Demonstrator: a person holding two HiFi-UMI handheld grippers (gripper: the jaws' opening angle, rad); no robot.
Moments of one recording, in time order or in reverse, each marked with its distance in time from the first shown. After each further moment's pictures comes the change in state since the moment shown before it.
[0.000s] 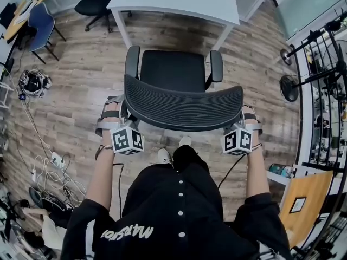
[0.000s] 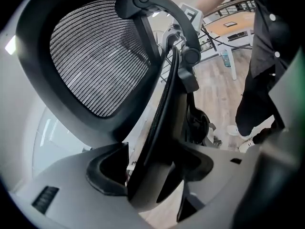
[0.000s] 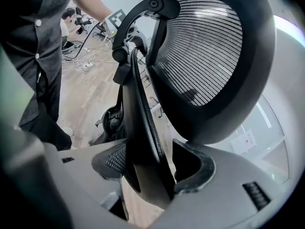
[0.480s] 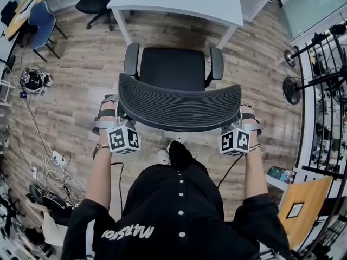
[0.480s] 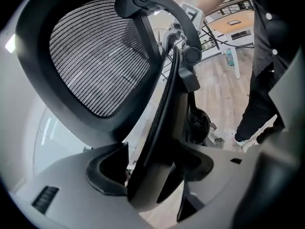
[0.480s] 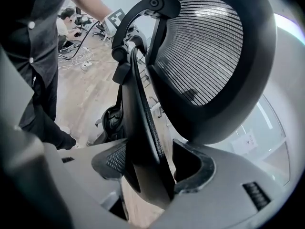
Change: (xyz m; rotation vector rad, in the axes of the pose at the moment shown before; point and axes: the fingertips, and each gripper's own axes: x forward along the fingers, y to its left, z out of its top) left arm 0.021 0.017 -0.005 -0.010 0.018 0.008; right arm 0.026 -0.019 0.000 -0.004 -0.006 0.000
